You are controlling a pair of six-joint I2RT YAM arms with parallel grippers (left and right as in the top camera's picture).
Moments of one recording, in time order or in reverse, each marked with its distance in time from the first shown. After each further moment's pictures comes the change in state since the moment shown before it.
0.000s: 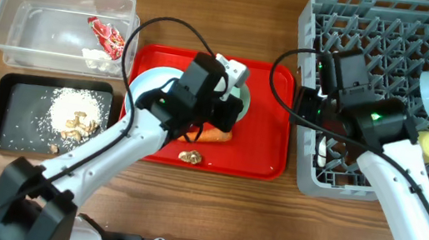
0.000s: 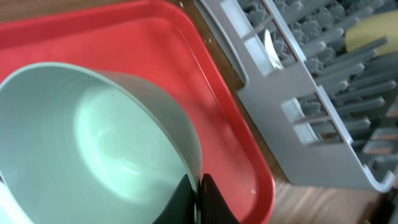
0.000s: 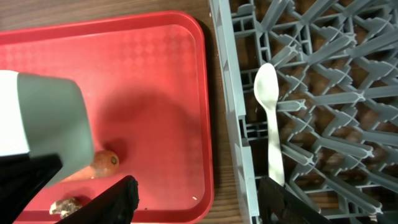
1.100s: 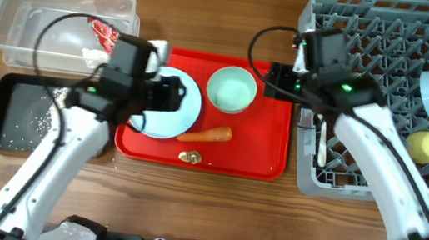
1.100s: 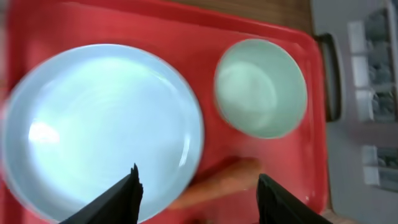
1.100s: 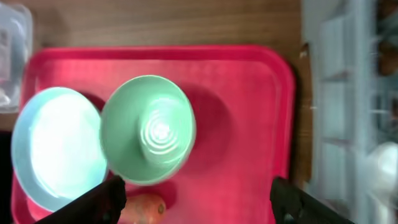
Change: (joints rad) left arm 0.347 -0.210 0.003 -0.368 -0.076 -0.086; right arm 0.000 0.229 0.000 0.321 -0.202 -0.073
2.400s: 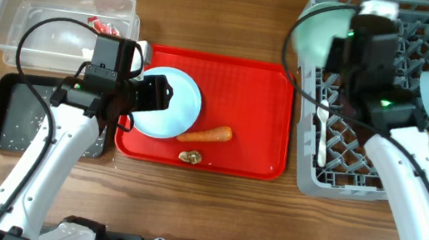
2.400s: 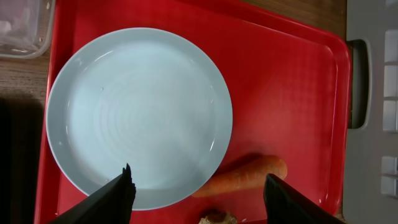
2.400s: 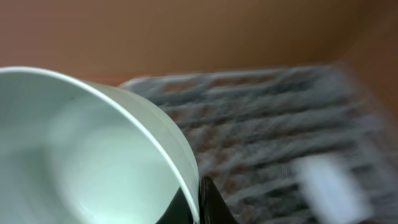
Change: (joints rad) left arm 0.071 -0.002 0.000 -0.062 0.000 0.000; right arm -0.127 -0.174 0.008 0.267 0.615 -0.307
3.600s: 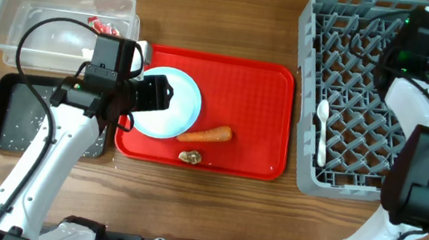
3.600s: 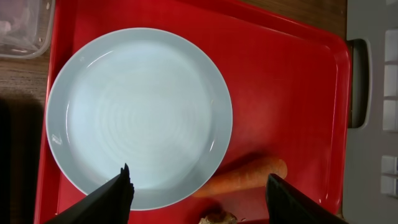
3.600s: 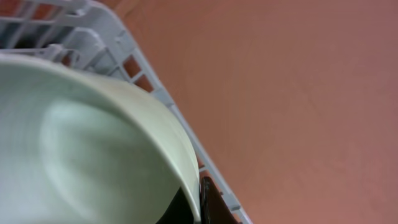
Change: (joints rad) left arm 0.000 0.000 0.000 0.000 0.000 0.000; right arm -0.371 0.566 0.000 0.744 0.561 -0.626
